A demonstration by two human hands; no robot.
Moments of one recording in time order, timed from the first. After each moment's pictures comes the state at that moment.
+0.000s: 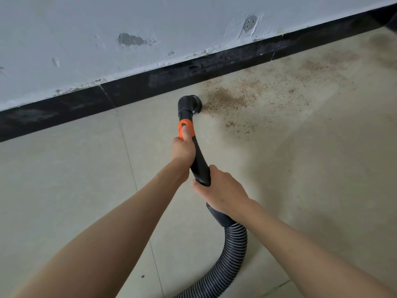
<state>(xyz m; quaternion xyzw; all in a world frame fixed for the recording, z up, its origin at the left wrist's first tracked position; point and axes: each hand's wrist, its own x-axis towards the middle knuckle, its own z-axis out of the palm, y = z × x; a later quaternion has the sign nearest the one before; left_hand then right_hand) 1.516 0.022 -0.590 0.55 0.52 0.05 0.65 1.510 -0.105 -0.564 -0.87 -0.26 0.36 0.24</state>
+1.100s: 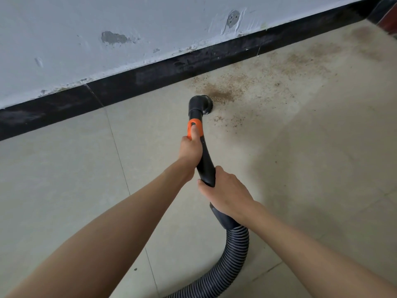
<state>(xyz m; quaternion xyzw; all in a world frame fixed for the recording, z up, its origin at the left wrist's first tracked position) 1.526 -0.018 -0.587 0.59 0.48 0.01 0.65 1.507 -0.144 -0.556 -0.87 -0.22 0.36 0.24</state>
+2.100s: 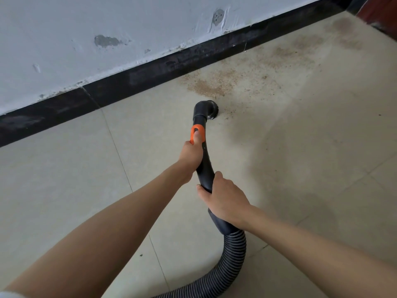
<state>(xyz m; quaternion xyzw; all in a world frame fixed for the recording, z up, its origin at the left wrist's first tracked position) 1.502 -0.041 -0.581 0.63 0.45 -0.06 0.63 1.472 -0.166 -0.552 -0.88 -0.20 0.37 0.21</state>
